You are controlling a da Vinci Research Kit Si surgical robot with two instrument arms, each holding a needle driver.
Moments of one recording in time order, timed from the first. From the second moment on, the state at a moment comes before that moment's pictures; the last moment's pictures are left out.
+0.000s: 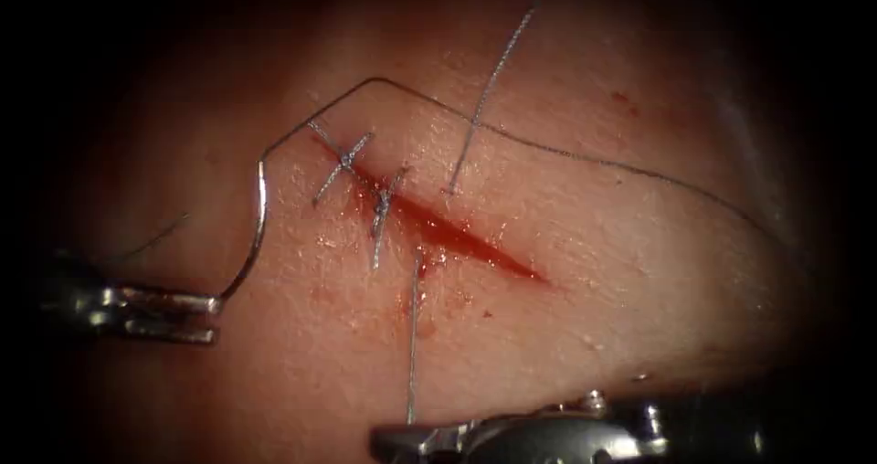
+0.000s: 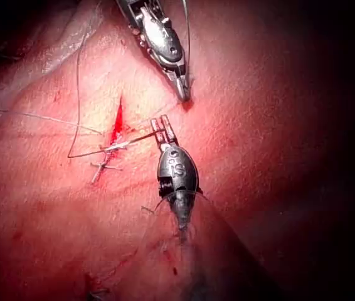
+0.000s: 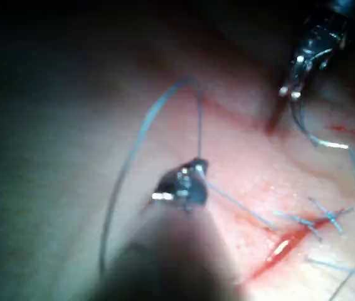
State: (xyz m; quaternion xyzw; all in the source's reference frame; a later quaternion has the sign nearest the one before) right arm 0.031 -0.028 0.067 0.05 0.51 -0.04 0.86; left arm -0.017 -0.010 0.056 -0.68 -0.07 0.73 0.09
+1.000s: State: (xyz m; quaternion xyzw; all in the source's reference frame) right arm 0.025 -0.033 0.062 0.09 0.51 -0.05 0.85; left arm -0.017 -0.010 0.055 -0.68 -0.07 0.73 0.09
